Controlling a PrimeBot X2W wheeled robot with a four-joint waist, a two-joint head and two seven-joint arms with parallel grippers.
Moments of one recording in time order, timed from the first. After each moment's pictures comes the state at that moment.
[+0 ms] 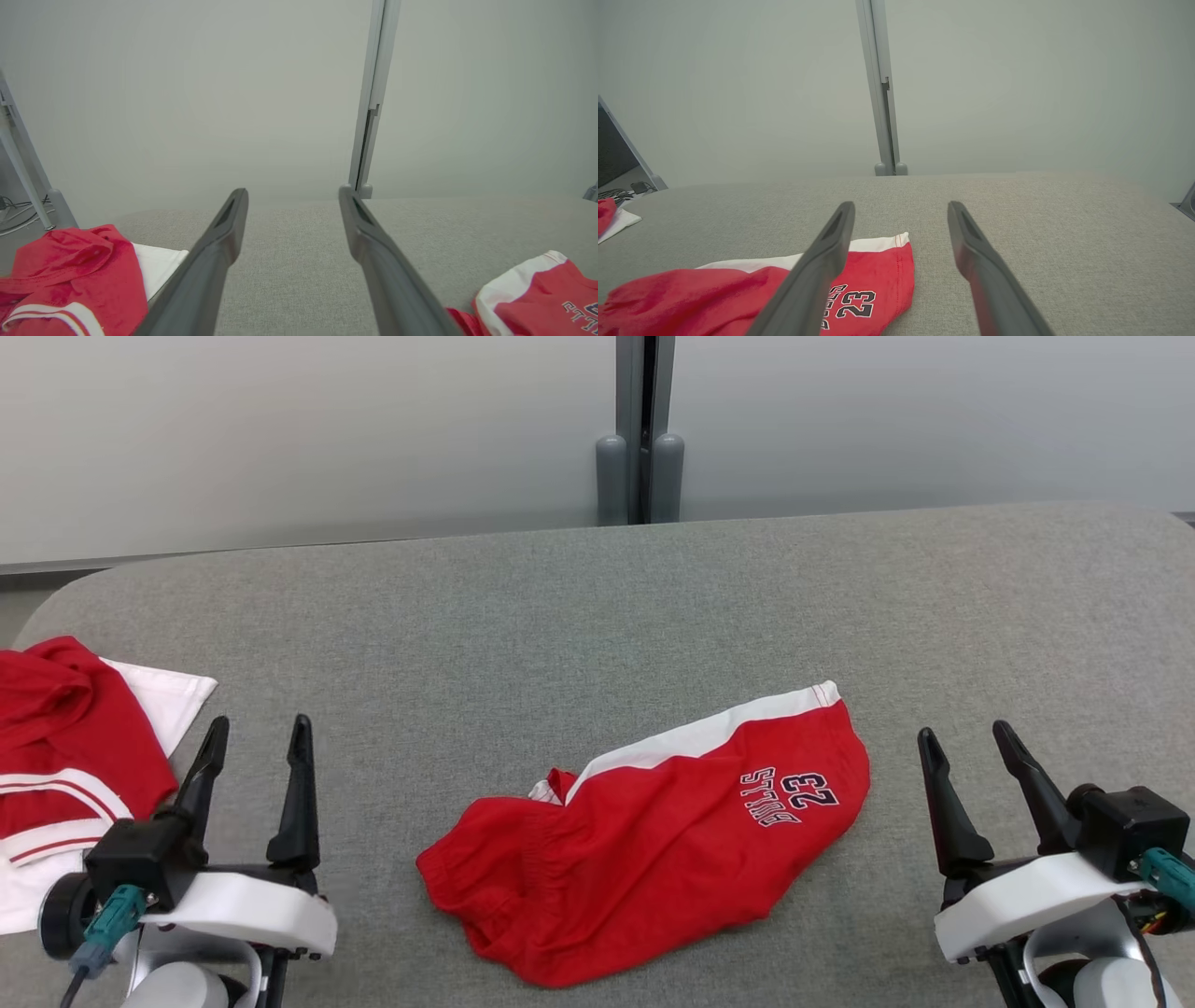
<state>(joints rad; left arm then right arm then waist) -0.15 0.42 -0.40 0.06 -0.59 0.28 -0.26 -0.06 -0.09 0.05 0.03 0.20 0.13 0.05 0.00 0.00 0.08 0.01</state>
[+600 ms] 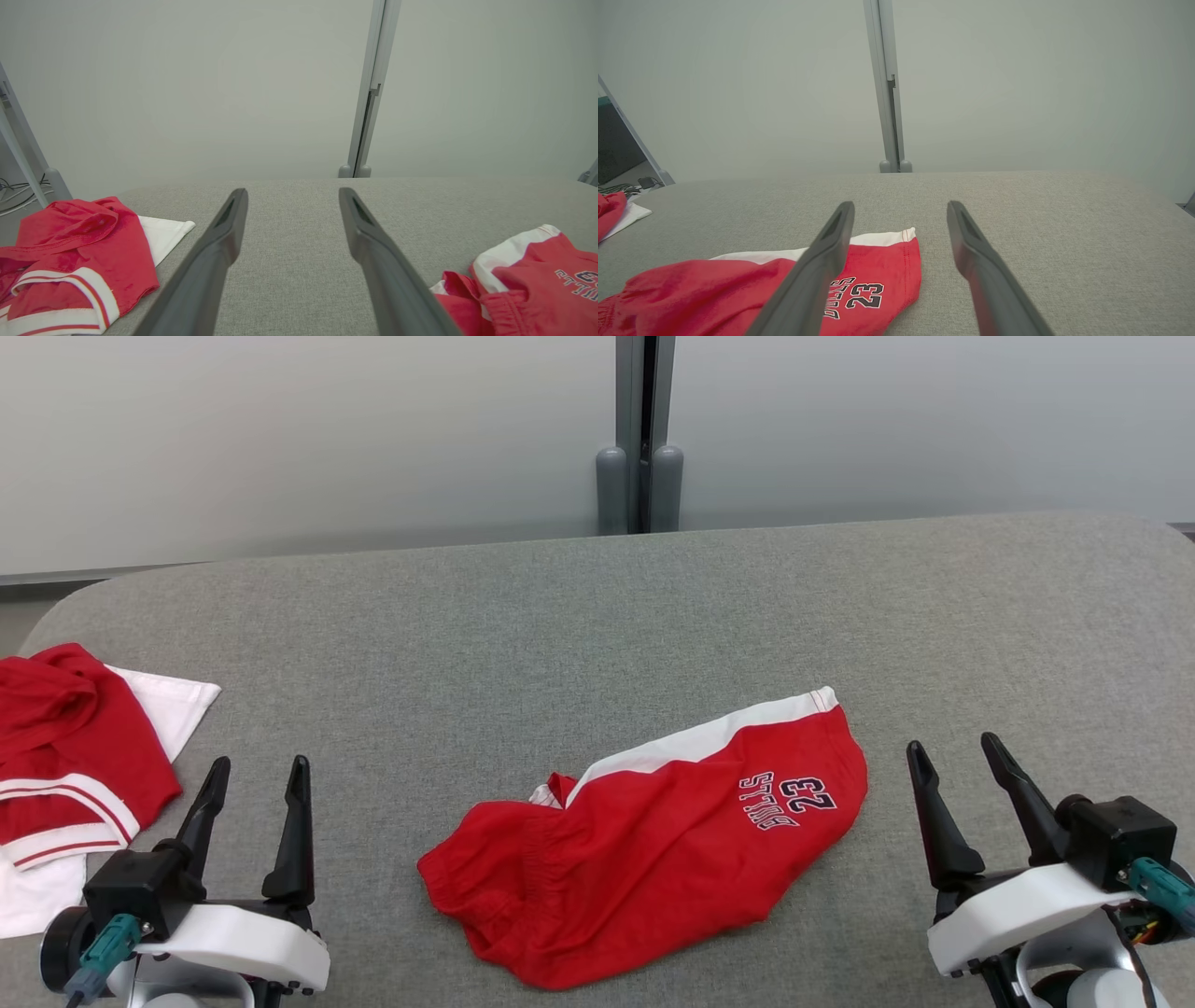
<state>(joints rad) -0.08 0.43 -0.37 0.09 -0.61 0.23 -0.26 -0.04 -0.09 0.07 0.02 0.20 0.13 0.06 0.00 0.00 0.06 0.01</state>
